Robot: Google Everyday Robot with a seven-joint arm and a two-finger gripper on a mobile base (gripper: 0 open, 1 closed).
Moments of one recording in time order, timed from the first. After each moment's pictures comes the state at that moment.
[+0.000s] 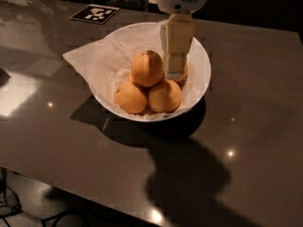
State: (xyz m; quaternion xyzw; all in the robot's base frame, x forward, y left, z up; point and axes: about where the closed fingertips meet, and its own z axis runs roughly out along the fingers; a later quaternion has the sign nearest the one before) arm 0.515 -0.028 1.020 -0.75 0.63 -0.06 0.18
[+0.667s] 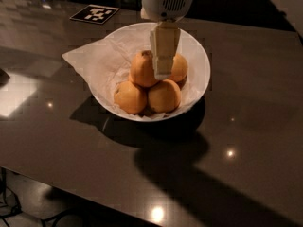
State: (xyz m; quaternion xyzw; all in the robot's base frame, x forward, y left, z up) arm 0.539 -0.007 0.993 -0.76 0.63 -0.04 0.15
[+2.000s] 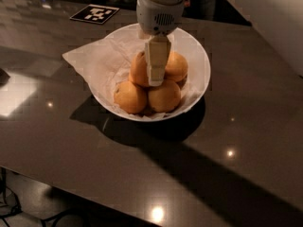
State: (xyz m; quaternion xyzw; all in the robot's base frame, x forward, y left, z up) arm 0.558 0.004 0.949 -0.76 0.64 0.00 0.12
